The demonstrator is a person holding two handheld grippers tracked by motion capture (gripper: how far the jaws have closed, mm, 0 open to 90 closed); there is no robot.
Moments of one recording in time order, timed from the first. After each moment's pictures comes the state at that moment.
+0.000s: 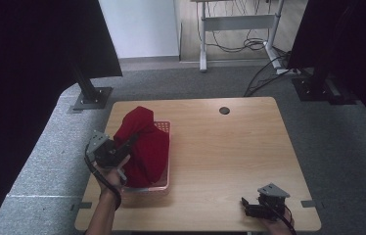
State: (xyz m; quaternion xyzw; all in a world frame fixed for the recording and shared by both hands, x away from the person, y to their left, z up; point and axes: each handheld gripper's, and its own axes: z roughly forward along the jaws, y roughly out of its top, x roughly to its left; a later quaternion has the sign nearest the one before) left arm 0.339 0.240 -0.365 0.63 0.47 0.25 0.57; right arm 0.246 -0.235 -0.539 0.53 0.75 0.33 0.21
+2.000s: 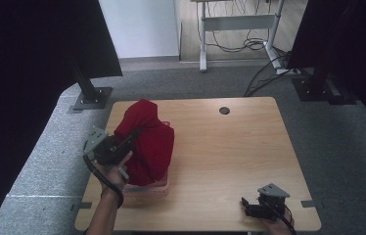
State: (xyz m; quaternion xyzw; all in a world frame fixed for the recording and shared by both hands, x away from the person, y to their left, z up) left arm 0.328 0.224 -0.334 0.62 0.44 0.26 0.59; right arm 0.246 -0.235 -0.539 0.53 0.75 0.33 0.21
